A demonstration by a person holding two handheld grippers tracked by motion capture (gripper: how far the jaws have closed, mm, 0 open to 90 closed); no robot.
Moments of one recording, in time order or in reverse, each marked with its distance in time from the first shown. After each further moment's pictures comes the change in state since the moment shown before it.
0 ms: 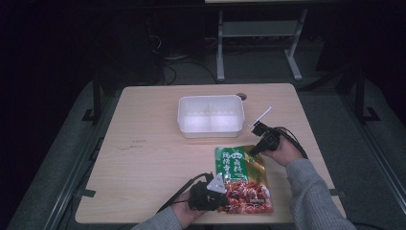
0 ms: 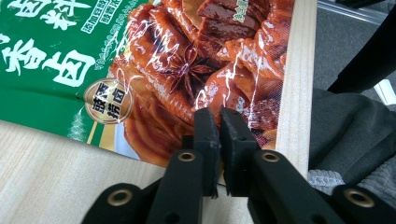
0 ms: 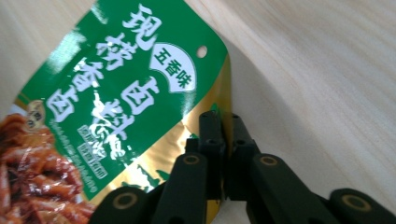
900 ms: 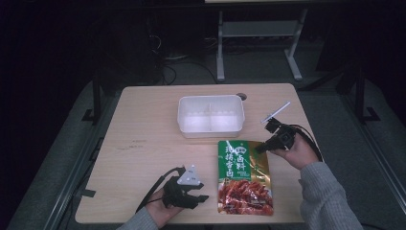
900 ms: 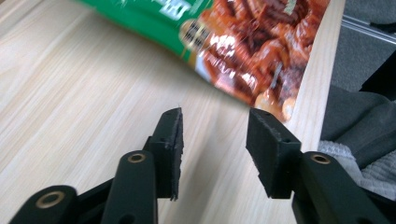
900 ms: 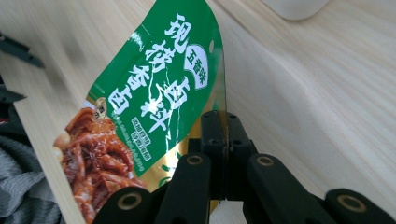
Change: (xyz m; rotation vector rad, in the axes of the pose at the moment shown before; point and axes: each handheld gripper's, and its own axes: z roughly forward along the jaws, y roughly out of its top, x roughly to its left) left arm 0.014 -0.037 -0.065 -0.065 0.143 -0.099; right arm 0.019 -0.021 -0.057 -0.143 0.053 -0.031
